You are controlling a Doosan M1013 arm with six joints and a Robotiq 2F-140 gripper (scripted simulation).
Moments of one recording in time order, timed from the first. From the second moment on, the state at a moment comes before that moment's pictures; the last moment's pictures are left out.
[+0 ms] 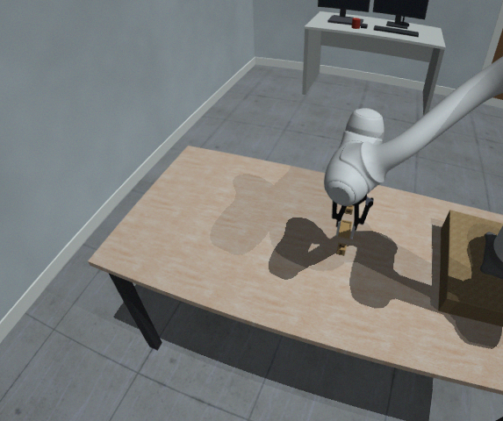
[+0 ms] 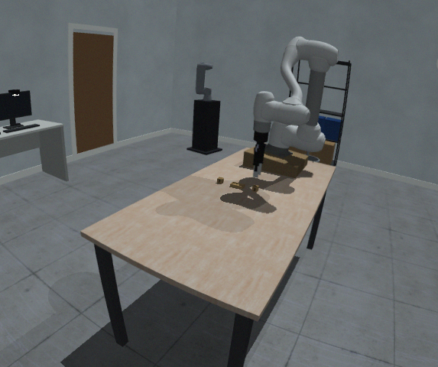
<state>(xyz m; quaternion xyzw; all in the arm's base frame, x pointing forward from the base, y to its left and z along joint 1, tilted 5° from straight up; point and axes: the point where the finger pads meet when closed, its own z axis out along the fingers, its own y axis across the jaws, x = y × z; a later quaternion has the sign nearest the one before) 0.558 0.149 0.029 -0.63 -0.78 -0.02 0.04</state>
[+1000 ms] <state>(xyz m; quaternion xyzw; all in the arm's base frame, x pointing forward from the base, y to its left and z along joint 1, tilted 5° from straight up) 0.557 0.152 -0.001 -0.63 -0.78 -0.02 0.04</state>
